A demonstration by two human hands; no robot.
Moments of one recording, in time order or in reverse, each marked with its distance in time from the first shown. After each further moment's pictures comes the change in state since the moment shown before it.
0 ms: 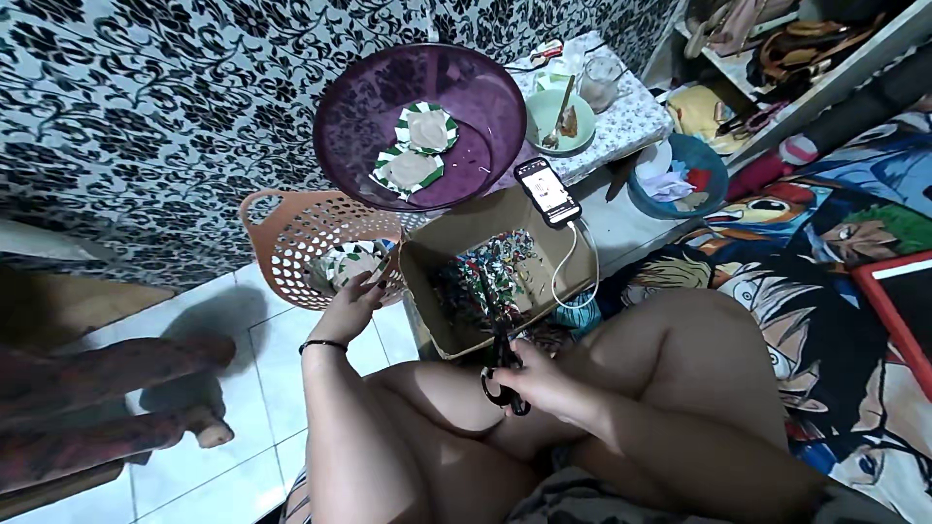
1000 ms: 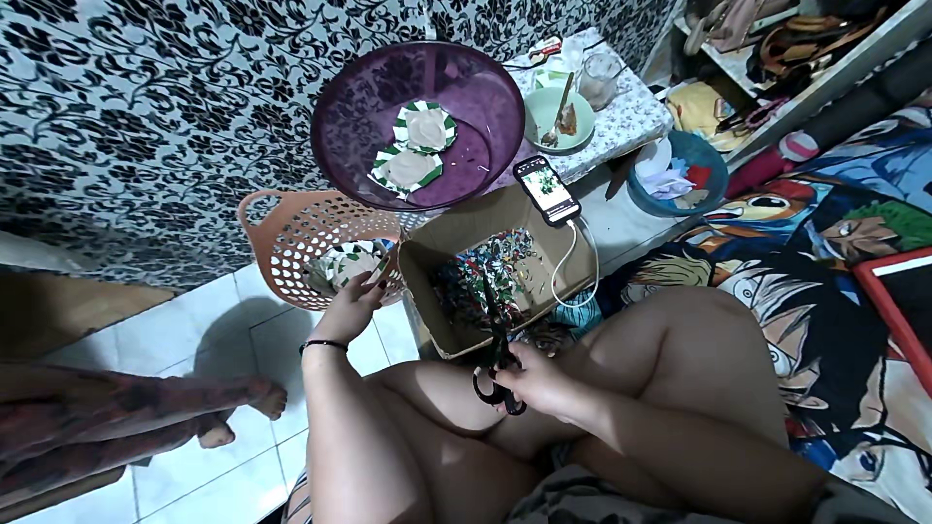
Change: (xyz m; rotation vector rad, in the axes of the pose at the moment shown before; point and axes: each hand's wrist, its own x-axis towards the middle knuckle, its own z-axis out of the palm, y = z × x) left_hand -0.001 0.004 0.000 0.045 -0.005 -0.014; right_hand 0.003 0.002 0.000 -0.037 -0.031 0.009
